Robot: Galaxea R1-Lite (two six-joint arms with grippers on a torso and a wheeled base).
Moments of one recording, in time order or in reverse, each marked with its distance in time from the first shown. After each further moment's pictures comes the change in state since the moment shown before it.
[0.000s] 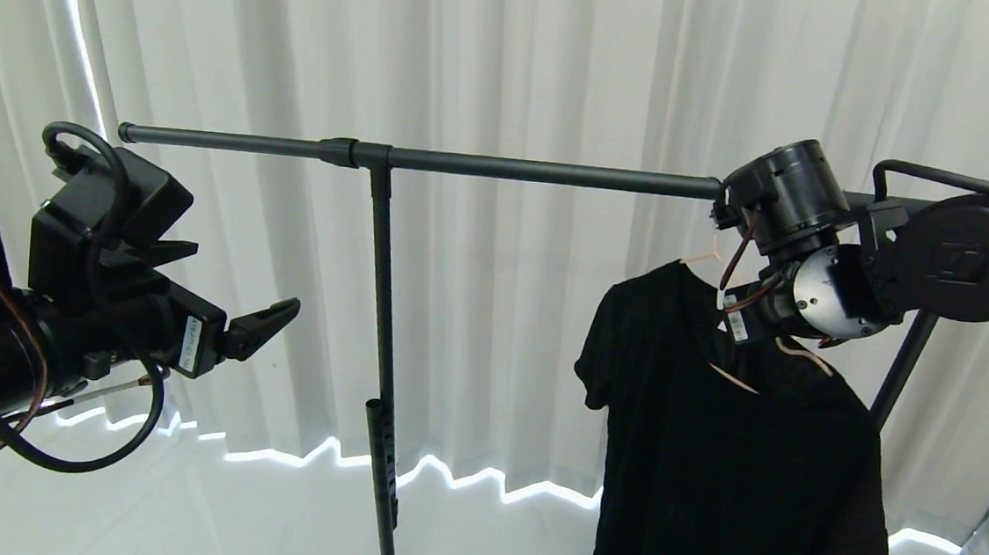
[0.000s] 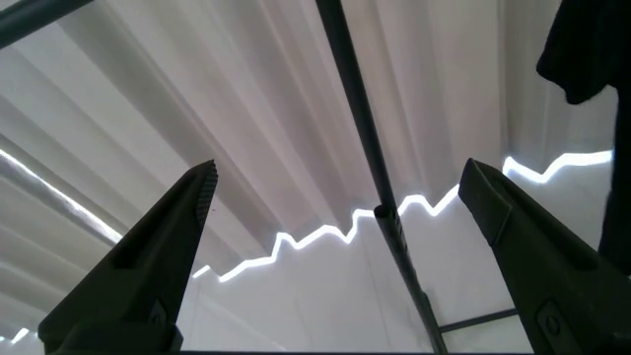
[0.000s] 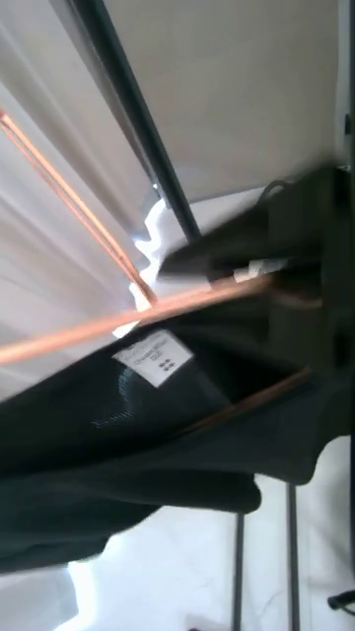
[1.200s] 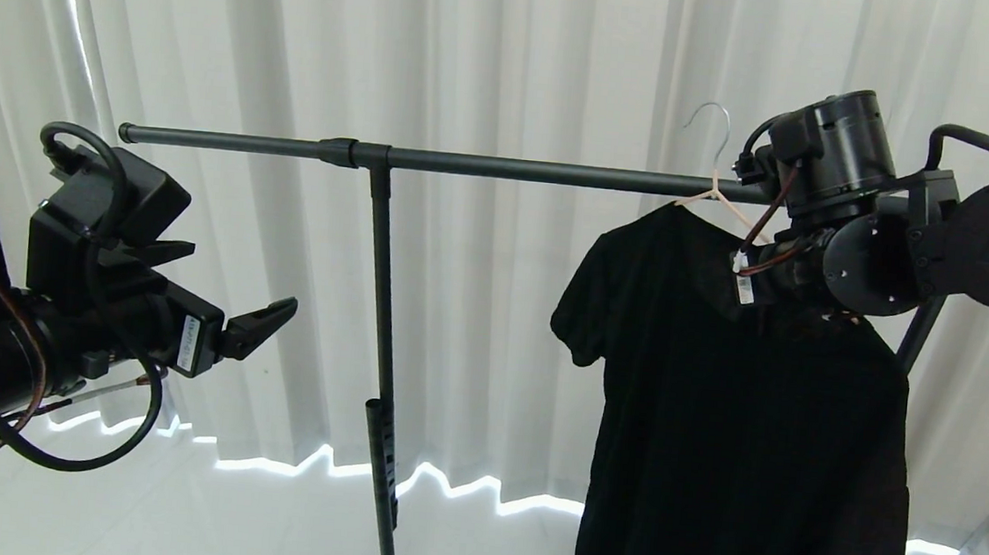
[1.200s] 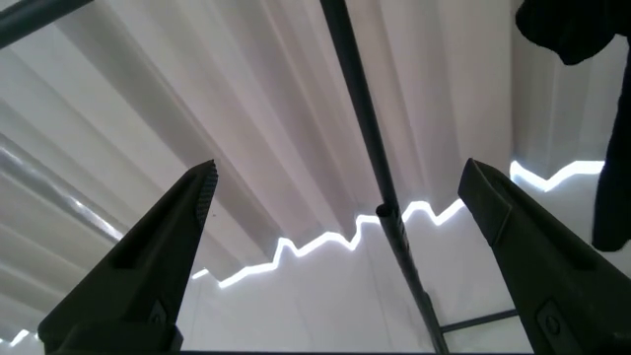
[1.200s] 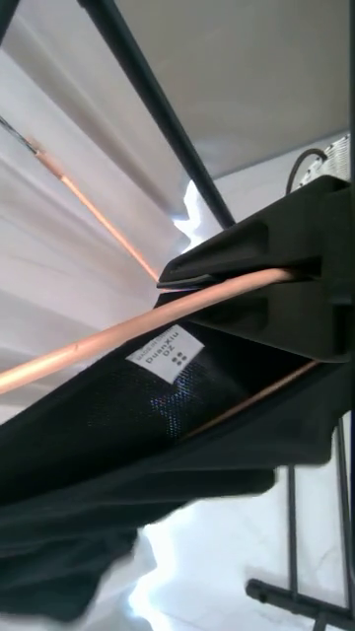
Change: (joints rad) left arm 0.008 0.000 0.000 0.000 0.000 0.000; right arm 0.007 -0.049 -0.003 -0.116 0.002 -0.001
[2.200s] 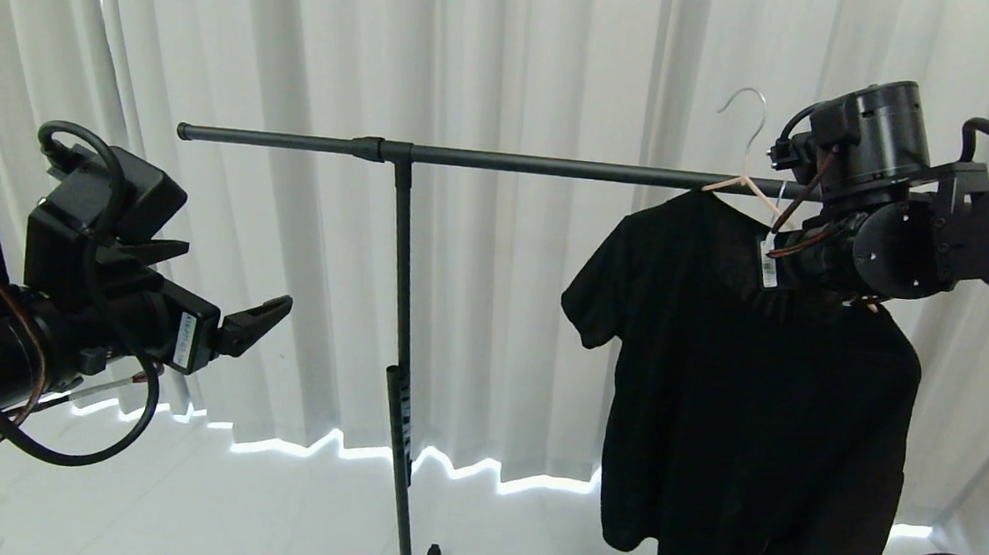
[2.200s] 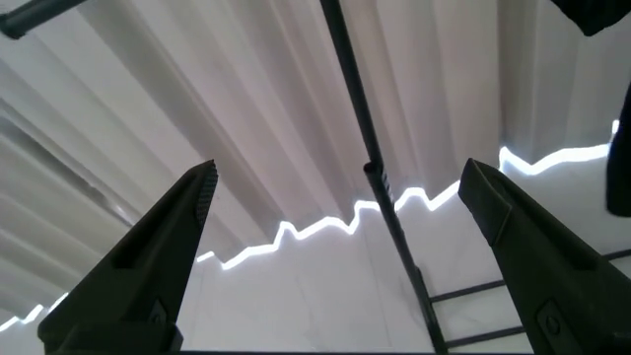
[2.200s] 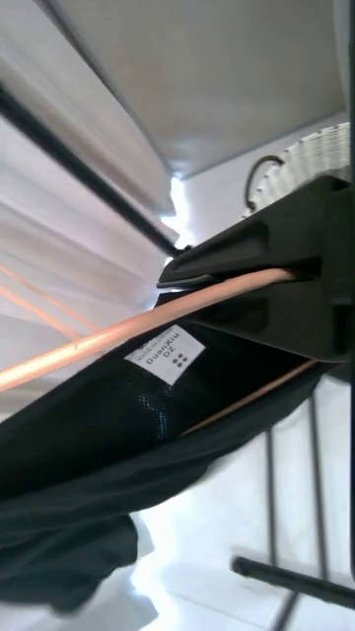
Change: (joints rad) left arm 0.014 0.005 -0.005 0.003 0.000 0.001; right arm -0.087 -0.008 0.000 -0.053 0.050 -0.001
